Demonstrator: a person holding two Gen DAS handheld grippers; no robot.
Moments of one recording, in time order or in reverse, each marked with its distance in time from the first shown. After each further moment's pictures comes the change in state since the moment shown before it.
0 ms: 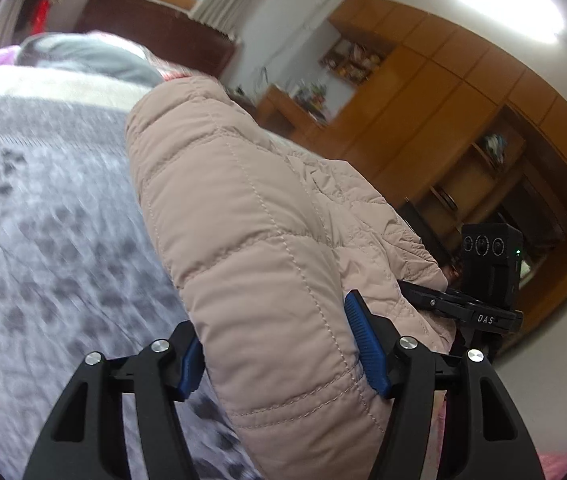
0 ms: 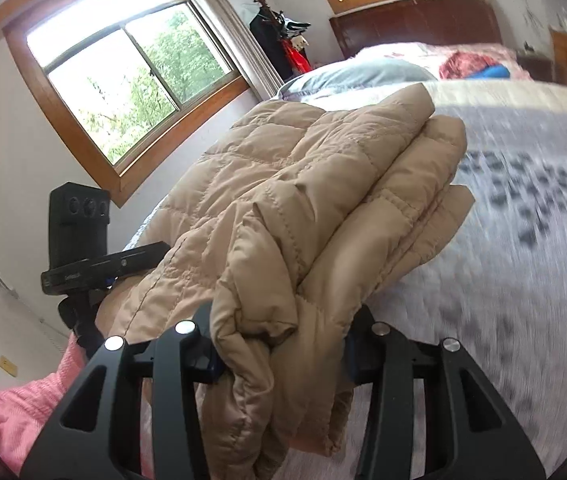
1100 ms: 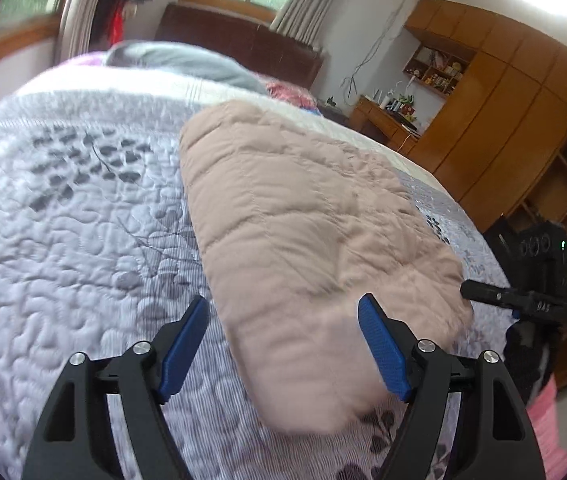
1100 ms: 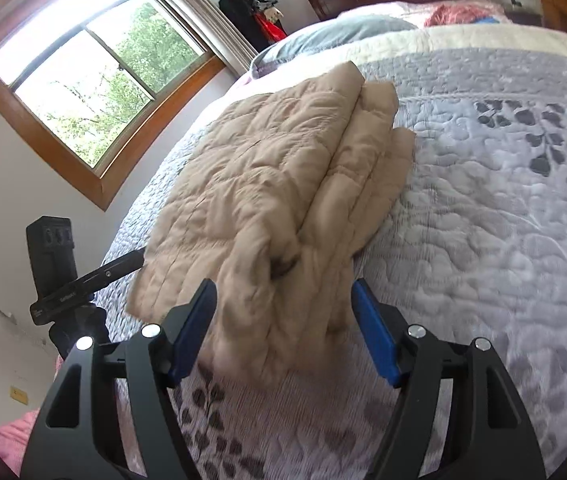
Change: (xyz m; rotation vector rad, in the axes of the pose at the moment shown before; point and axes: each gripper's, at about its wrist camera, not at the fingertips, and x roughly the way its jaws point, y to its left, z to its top) left arm -0.017 0.059 -0.016 -0.031 -0.037 0.357; right arm 0.051 -0.058 -0.014 0.125 0.100 0.009
